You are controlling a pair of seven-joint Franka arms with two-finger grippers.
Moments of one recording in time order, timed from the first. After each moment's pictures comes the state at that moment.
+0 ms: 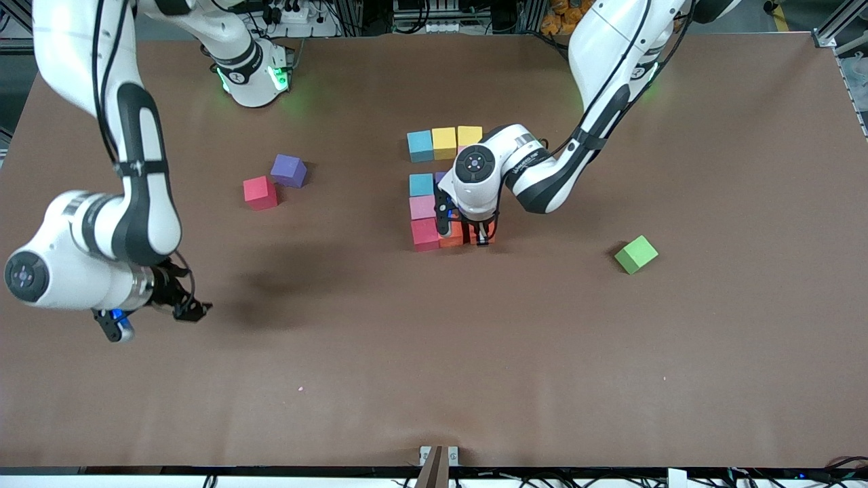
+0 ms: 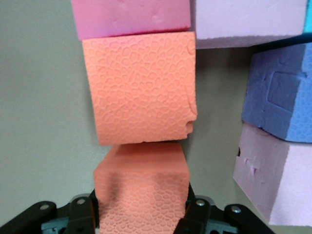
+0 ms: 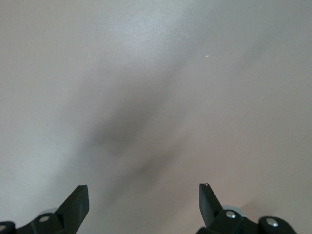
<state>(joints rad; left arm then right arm) -0.46 0.64 -0.33 -1.80 0.31 2.28 0.55 0.35 0.50 -0.43 -1.66 0.27 1.94 0.57</state>
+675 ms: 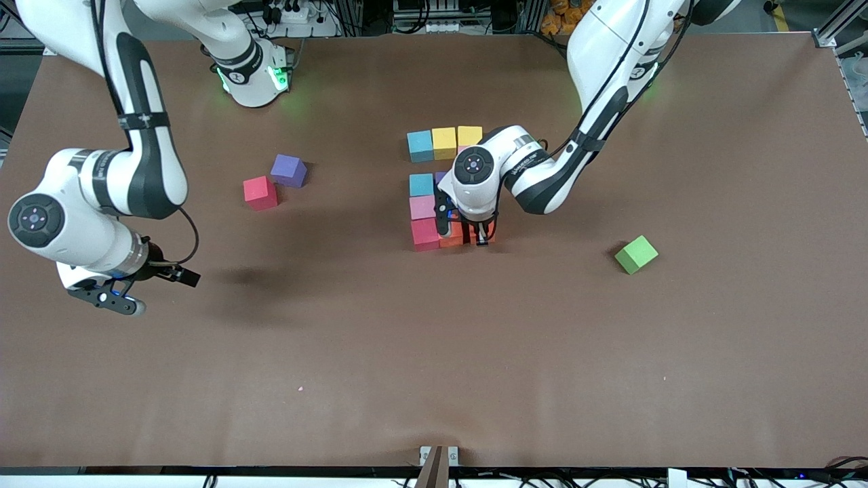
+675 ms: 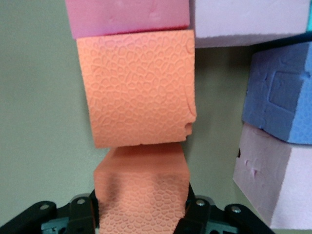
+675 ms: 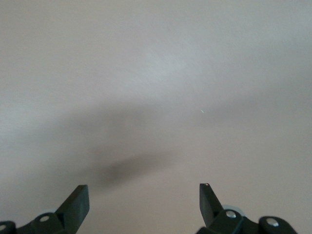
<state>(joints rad) -0.46 0.65 -0.33 -1.79 0.31 2.27 0.55 0.40 0.35 -0.42 -1.82 0.06 2.13 0.25</state>
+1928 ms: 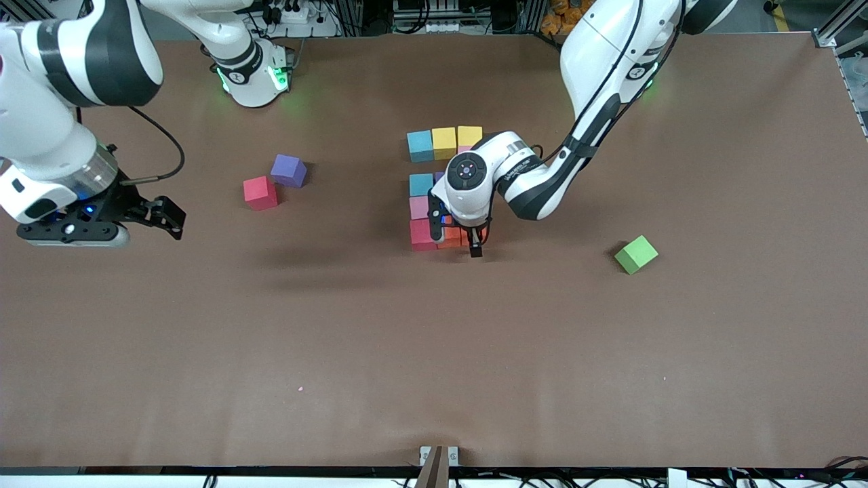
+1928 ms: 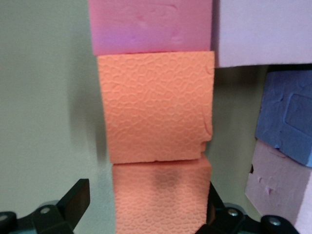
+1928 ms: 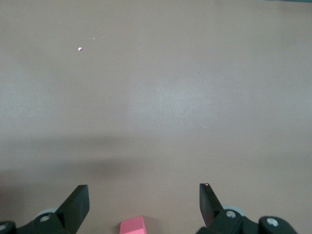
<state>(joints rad) -0.48 0.69 -0.32 -1.71 0.31 2.25 0.55 0.03 0.02 0.08 -1.80 -0.11 1.93 0.12</state>
